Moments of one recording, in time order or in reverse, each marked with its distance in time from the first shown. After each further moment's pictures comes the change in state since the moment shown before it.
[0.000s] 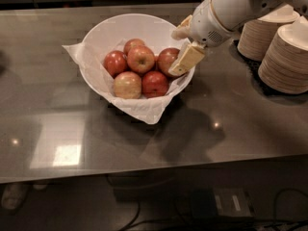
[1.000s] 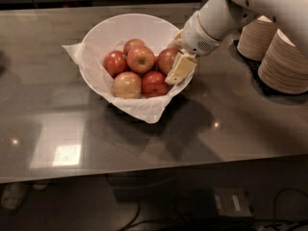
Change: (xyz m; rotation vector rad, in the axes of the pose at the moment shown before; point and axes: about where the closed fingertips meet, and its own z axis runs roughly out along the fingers) arm 0.018 0.001 0.041 -0.070 0.059 0.016
